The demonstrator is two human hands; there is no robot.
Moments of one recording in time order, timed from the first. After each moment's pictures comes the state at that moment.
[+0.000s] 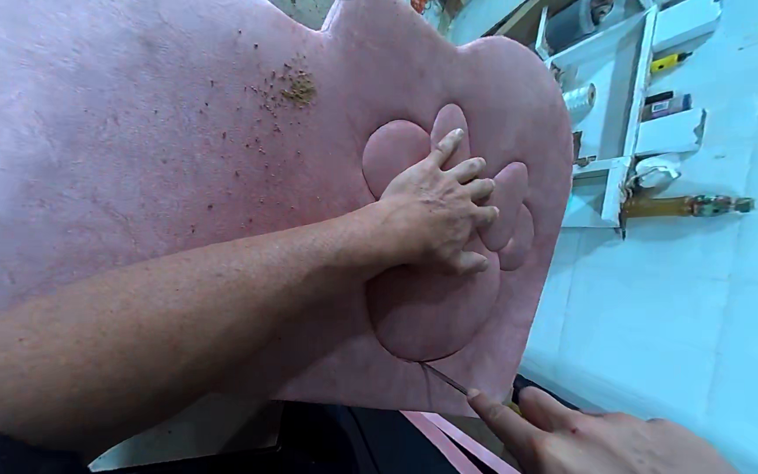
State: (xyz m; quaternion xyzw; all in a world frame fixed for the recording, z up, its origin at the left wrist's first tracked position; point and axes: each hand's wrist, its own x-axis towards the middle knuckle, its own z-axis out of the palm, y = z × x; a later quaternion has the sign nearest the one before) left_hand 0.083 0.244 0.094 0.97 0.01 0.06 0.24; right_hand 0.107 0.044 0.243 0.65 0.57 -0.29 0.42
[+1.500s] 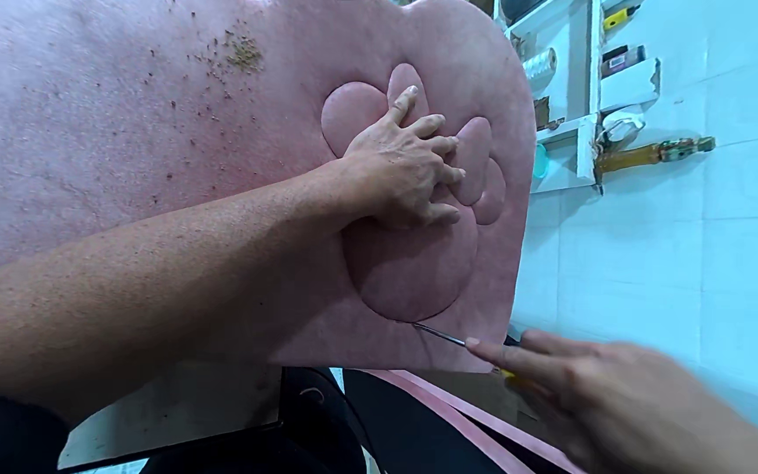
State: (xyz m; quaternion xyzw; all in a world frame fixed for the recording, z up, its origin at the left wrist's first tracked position) left_hand 0.082 0.243 0.105 0.98 0.00 0.01 0.22; right_hand 0.145 -0.029 0.243 0.70 0.64 -0.21 0.21
